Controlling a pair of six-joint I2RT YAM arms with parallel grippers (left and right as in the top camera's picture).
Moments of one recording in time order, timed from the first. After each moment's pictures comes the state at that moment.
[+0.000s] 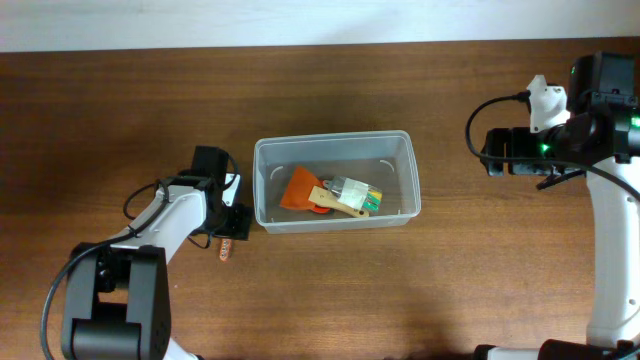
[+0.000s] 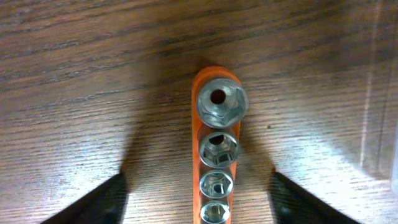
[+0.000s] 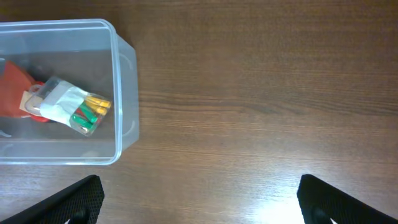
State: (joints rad) left arm -0.12 1.75 0.96 -0.67 -0.01 0.02; right arm -0.18 1.53 1.68 -1.35 -0.15 -0.15
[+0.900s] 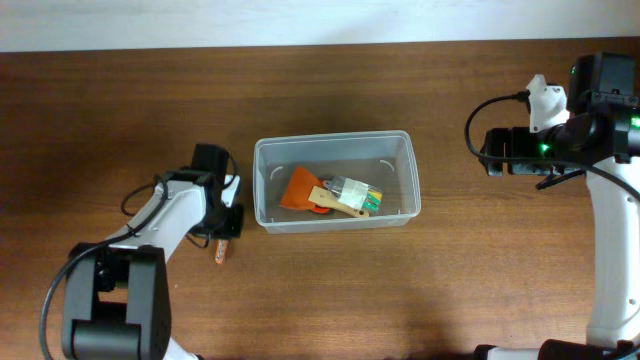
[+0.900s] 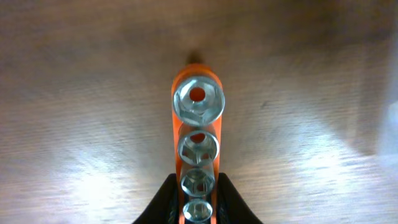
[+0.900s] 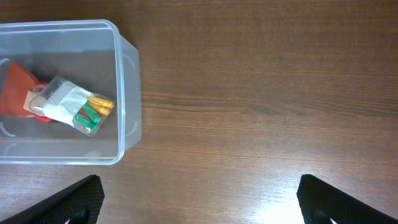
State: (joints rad) left arm -0.12 1.75 1.02 -0.78 -0.01 0.01; right arm -0.18 1.53 1.68 -1.35 -0.16 -0.15
